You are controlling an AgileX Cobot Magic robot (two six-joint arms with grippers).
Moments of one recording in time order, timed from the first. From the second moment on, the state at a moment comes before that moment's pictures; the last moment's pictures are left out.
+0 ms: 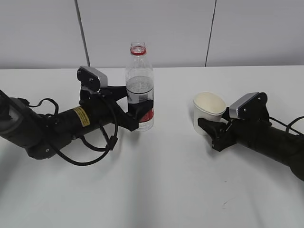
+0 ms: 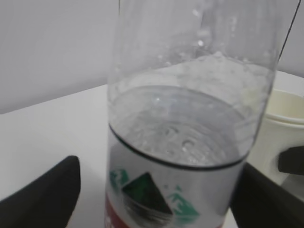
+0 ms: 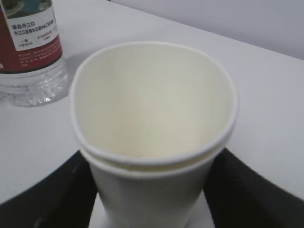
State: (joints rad) left arm -0.36 2.22 -0.98 0.58 -1.12 -0.29; right arm -0.01 2.21 -0.75 -0.59 -1.15 -0.01
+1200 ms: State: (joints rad) left arm -0.38 2.10 -1.00 0.68 -0.77 -0.30; right arm -0.01 2.12 -0.75 -0.74 -1.13 0.06
